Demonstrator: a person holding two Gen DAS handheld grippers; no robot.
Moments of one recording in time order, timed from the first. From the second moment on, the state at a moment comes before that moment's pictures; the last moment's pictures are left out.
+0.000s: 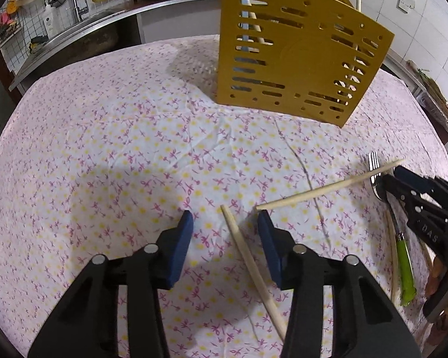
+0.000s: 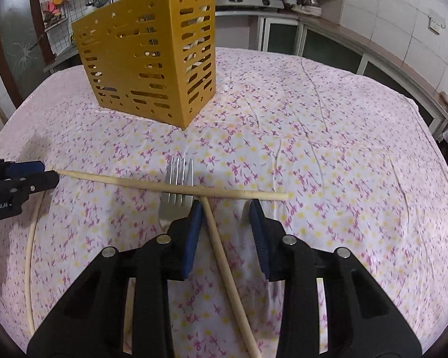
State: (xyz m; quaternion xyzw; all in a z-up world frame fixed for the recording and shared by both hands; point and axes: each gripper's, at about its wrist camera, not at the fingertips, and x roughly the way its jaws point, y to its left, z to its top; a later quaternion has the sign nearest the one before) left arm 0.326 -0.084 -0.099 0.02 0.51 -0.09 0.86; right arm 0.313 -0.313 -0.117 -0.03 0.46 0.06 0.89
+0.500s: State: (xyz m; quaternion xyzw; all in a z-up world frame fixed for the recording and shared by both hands) left arm 0.340 -0.084 -0.099 0.04 0.50 -0.09 0.86; right arm 0.305 -0.326 -0.114 0.00 0.46 0.07 0.89
